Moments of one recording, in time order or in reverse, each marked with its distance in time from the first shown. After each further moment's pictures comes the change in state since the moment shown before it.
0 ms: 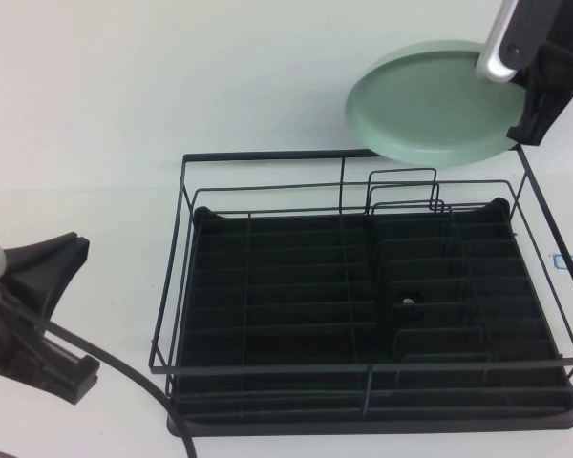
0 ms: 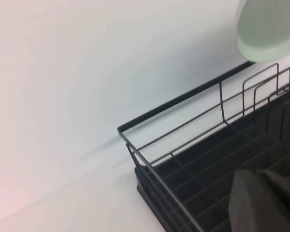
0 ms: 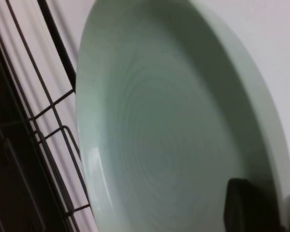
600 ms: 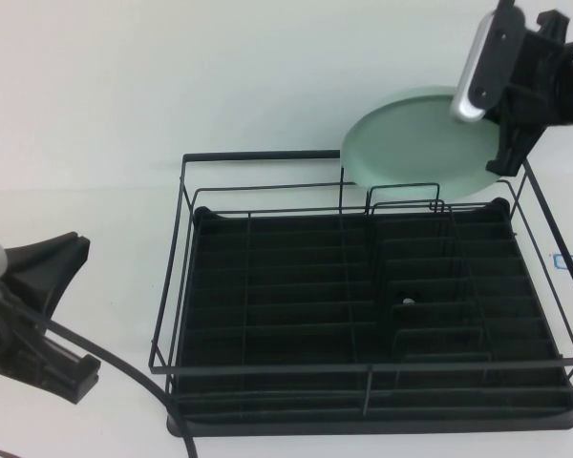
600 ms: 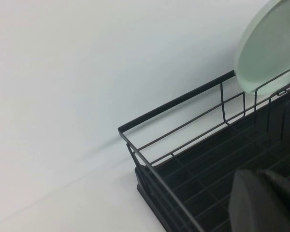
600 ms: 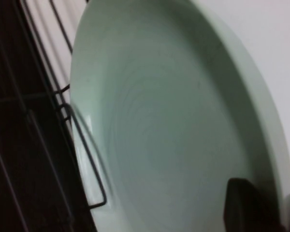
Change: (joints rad) right arm 0.007 0.114 -0.006 -0.006 -0.013 -0.035; left arm 0.000 0.000 0.000 -0.002 -0.006 0.000
